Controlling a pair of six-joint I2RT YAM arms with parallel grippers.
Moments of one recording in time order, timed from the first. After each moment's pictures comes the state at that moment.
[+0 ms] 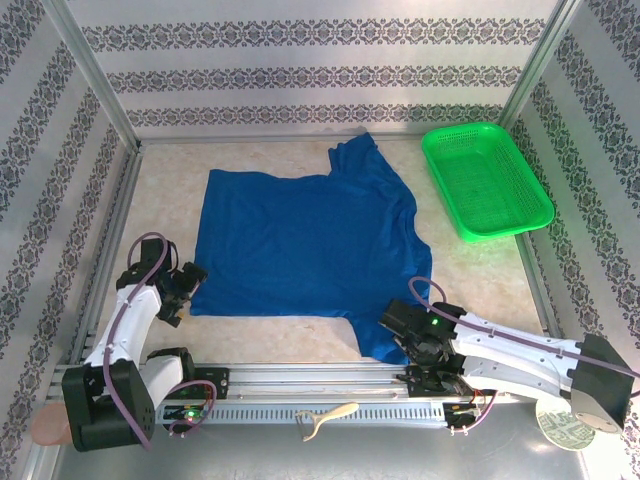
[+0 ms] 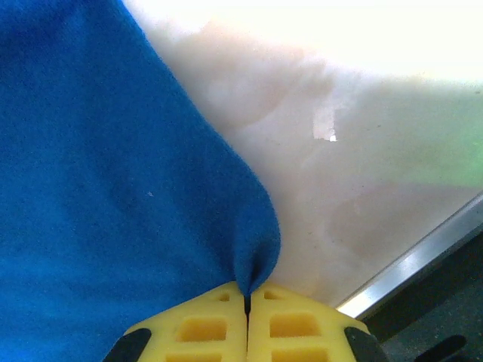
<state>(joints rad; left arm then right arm) 0.19 1.00 0.55 -0.81 0.13 -0.94 0.99 0.89 0.39 -1.01 0.06 1.91</state>
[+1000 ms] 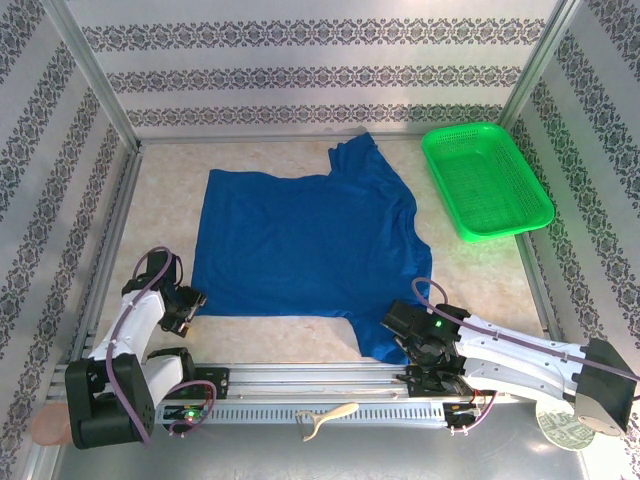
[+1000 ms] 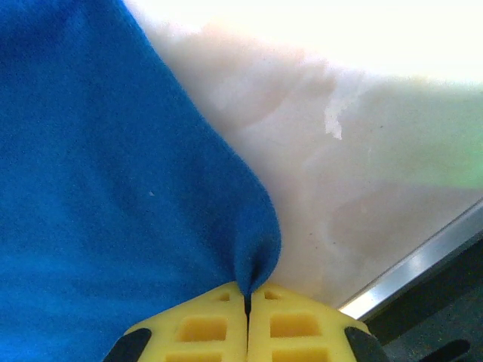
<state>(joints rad) 0.19 1.05 0.46 -0.82 0.11 -1.00 0.99 0.86 0.38 -1.01 0.06 1.91</state>
